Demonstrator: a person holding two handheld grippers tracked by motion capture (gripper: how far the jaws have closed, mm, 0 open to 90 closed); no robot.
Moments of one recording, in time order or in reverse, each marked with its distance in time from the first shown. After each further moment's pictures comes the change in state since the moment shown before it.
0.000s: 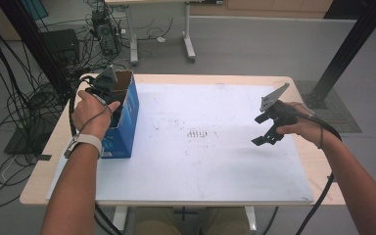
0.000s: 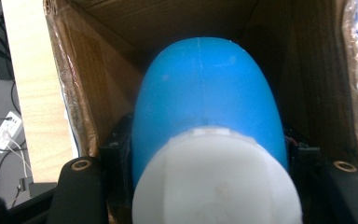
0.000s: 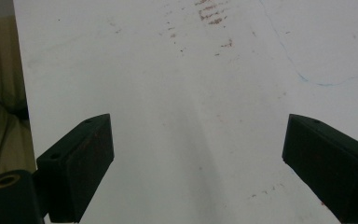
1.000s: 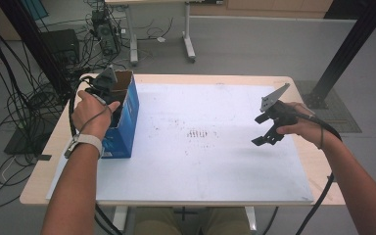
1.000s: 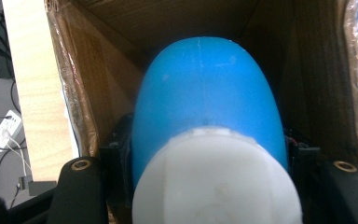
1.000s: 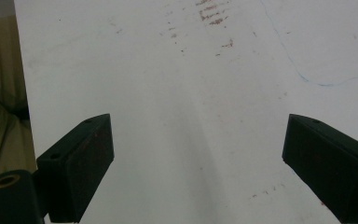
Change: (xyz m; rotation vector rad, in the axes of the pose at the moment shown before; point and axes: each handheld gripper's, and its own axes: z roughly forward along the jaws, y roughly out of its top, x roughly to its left) left arm 0.000 -0.001 0.000 -0.001 0.001 -0.009; right arm 0.001 0.000 0.000 -0.001 -0.001 -0.005
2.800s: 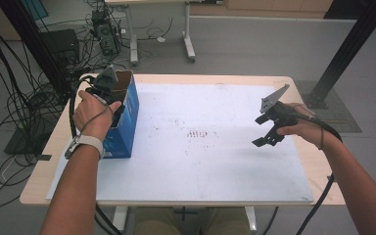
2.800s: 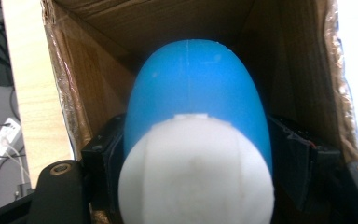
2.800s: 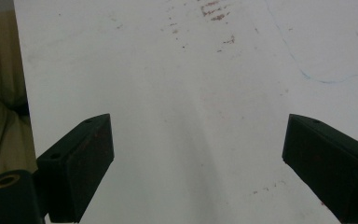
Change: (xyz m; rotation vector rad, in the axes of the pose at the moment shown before) left arm -0.002 0.000 -0.003 -0.027 -0.004 0.017; right arm 0.002 -0.001 0.000 0.012 -0.002 -0.006
